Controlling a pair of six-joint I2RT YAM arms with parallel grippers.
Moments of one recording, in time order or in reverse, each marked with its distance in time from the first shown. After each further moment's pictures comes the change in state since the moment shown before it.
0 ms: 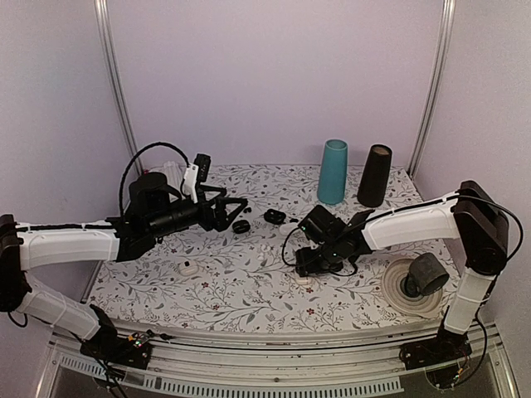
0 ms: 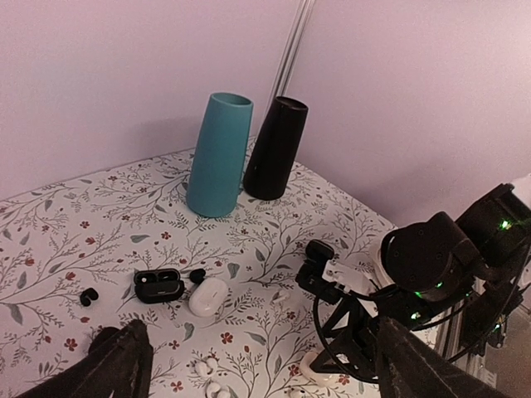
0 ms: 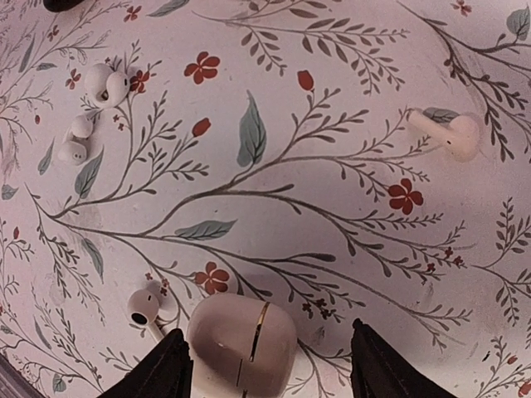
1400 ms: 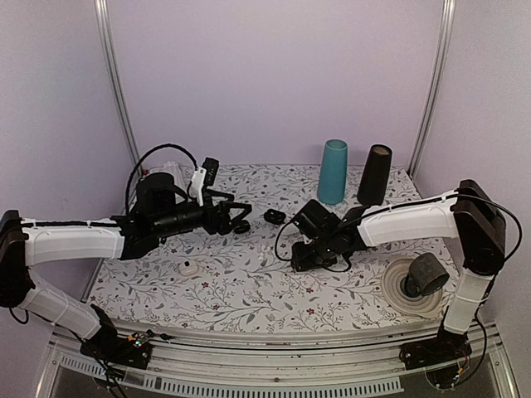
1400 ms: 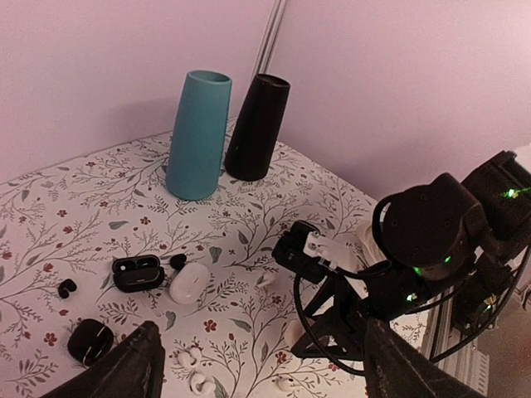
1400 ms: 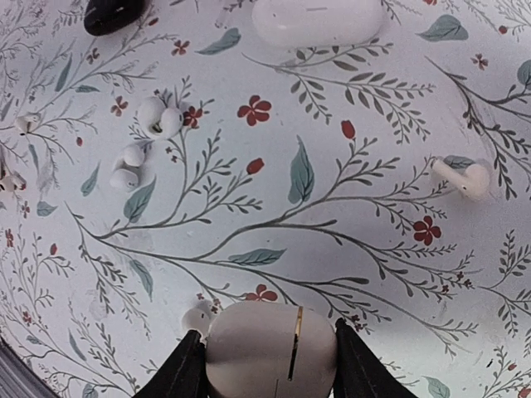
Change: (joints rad) left arm -0.007 0.042 0.023 -0.029 0.058 -0.003; right arm 0.018 0.027 0.080 -0.030 0.039 -0.005
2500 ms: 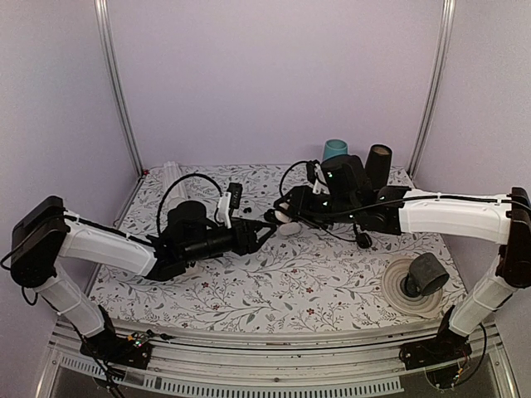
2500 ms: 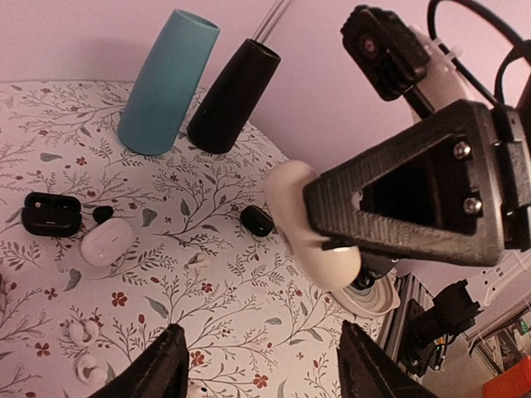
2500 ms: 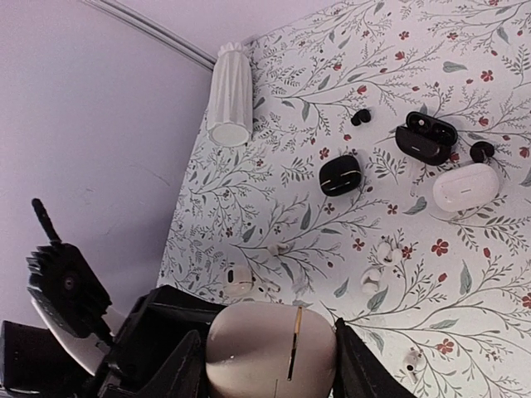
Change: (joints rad) left arm -0.193 0.220 -0.043 0.285 -0.162 -0.294; right arm -0.040 -0.260 0.000 0.320 -0.156 0.231
